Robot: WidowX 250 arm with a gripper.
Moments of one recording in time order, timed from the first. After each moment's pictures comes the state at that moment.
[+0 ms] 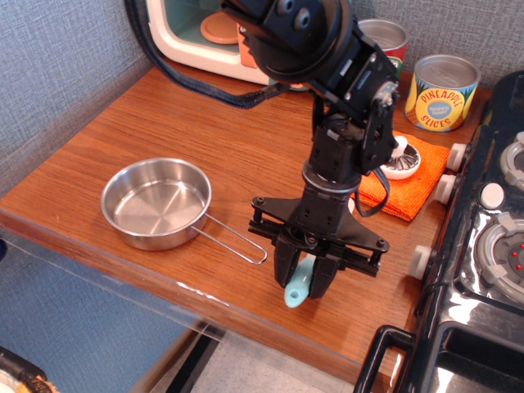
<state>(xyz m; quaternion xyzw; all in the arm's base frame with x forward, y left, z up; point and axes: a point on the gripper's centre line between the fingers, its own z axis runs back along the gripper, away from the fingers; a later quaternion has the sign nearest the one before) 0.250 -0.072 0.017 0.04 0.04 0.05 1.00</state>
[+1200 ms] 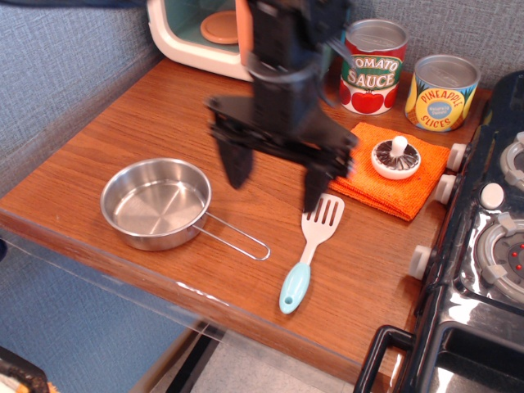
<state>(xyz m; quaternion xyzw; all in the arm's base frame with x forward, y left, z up) 0.255 -0.040 0.108 0.01 -0.08 0.01 1.00</state>
